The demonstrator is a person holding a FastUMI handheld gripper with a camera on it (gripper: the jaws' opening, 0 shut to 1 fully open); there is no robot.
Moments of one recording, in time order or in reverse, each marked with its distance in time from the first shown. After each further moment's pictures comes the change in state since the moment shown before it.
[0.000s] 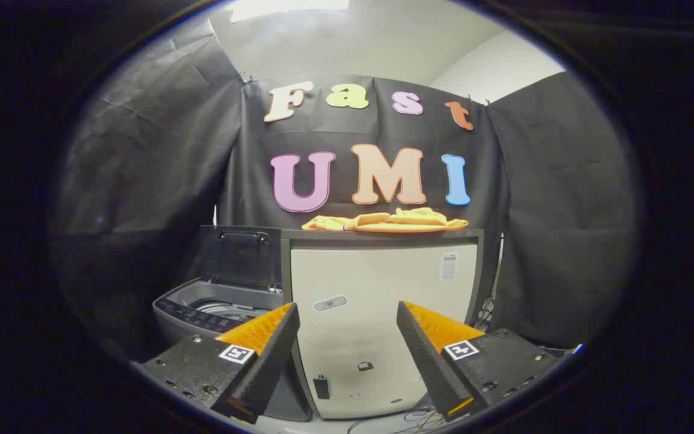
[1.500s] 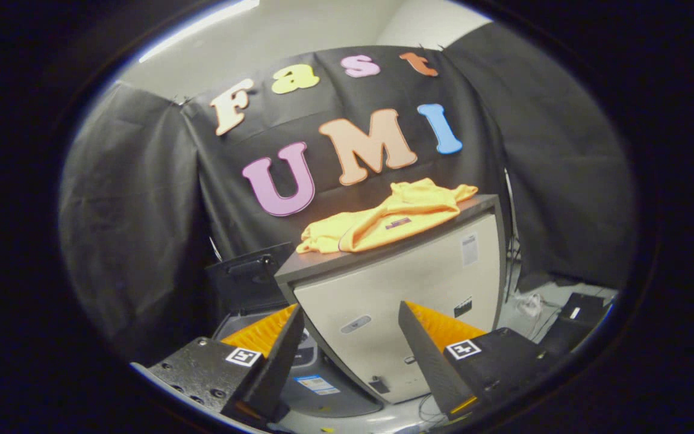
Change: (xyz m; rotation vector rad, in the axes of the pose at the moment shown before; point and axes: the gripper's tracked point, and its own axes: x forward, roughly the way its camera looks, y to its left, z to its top) arm 0.062 -0.003 0.057 0.355 0.214 0.000
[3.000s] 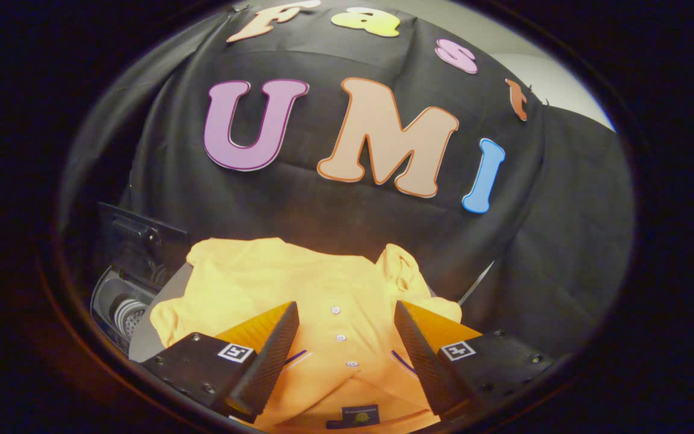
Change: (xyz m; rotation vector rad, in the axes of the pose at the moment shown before) arm 0.245 -0.045 0.114 -0.577 0.186 -0.238
